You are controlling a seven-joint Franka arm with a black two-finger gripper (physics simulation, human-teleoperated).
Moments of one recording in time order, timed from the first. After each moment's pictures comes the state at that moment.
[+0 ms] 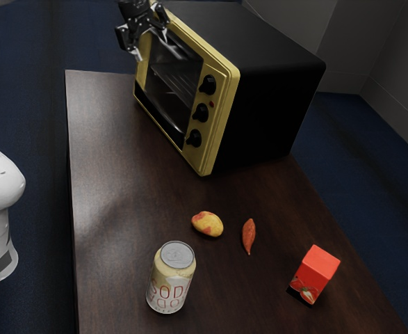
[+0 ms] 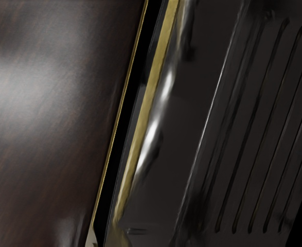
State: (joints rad) arm 0.66 -0.52 0.03 -2.12 -0.35 1.94 -1.33
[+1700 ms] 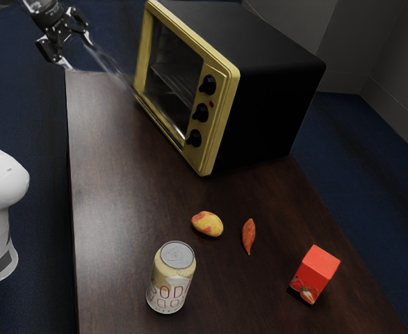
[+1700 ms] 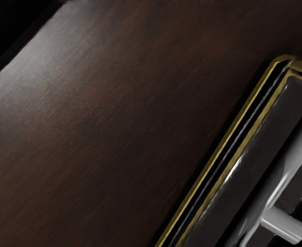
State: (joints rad) arm 0.84 -1.05 0.30 -2.52 -0.31 1.86 -1.29
